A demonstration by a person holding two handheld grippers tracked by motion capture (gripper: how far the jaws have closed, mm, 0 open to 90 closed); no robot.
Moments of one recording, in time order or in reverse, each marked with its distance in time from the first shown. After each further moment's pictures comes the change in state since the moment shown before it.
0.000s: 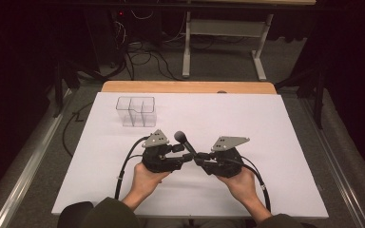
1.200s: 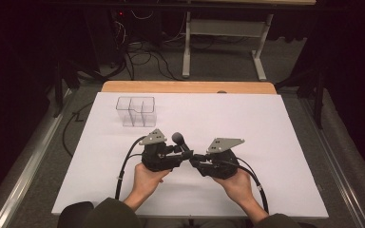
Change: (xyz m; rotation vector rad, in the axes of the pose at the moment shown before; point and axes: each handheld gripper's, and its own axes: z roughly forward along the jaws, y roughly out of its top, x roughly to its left) left arm 0.005 -0.002 0.001 -0.028 -0.041 -0.068; right arm 0.008 0.002 0.008 0.002 0.020 -0.013
